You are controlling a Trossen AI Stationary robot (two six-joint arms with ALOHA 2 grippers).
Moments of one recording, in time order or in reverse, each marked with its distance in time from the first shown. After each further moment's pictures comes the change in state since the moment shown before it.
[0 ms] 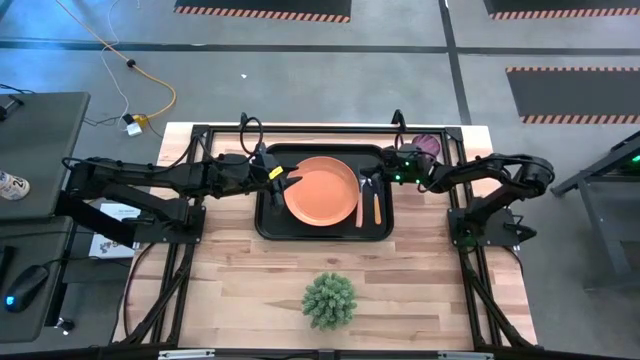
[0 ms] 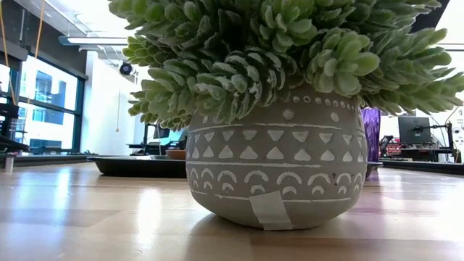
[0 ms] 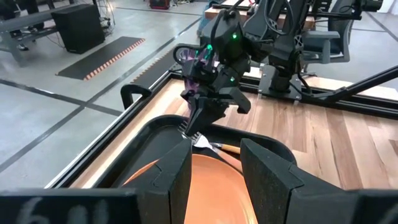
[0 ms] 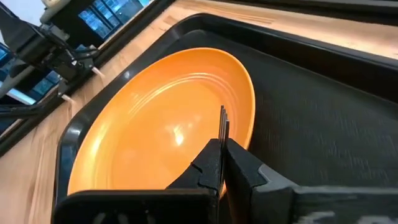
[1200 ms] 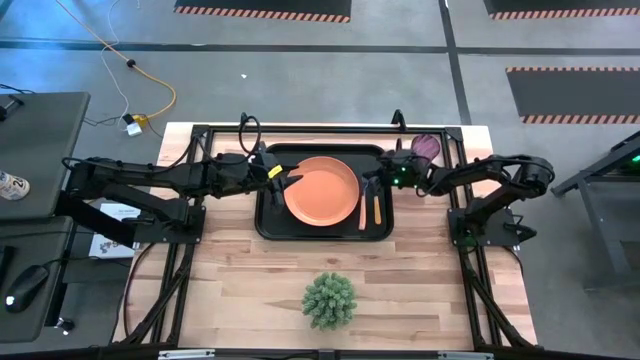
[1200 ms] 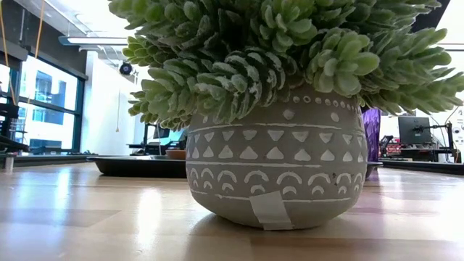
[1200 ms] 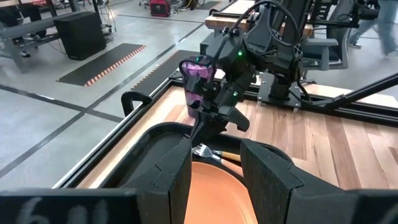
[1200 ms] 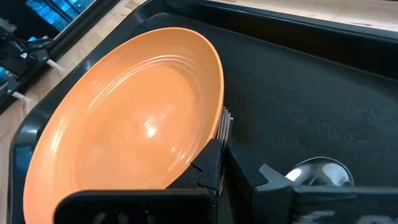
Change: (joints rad) left arm 0.000 0.000 0.000 0.031 -0.003 0.009; right arm 0.062 0.000 -0.002 -0.093 0.169 0.043
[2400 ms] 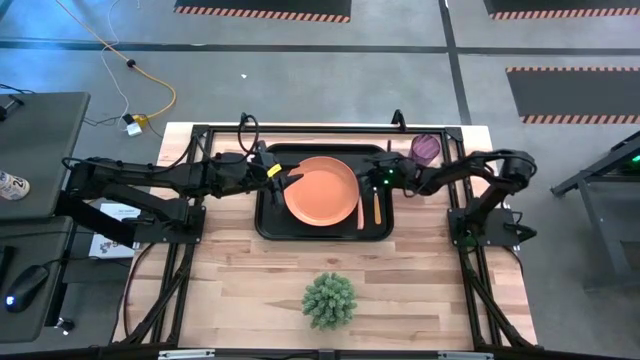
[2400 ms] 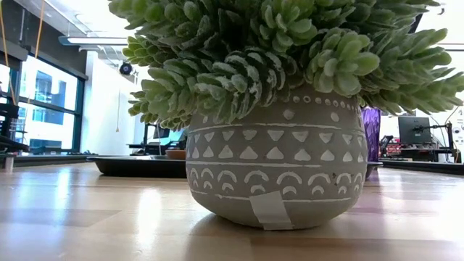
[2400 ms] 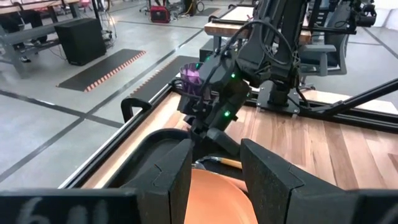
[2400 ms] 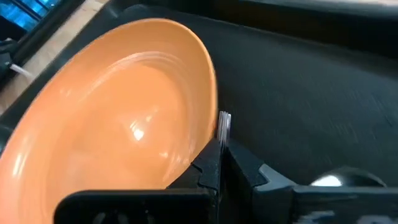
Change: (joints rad) left arm 0.000 0.000 0.000 0.027 0.000 0.007; right arm 0.041 0.148 0.098 -0.005 0.091 0.071
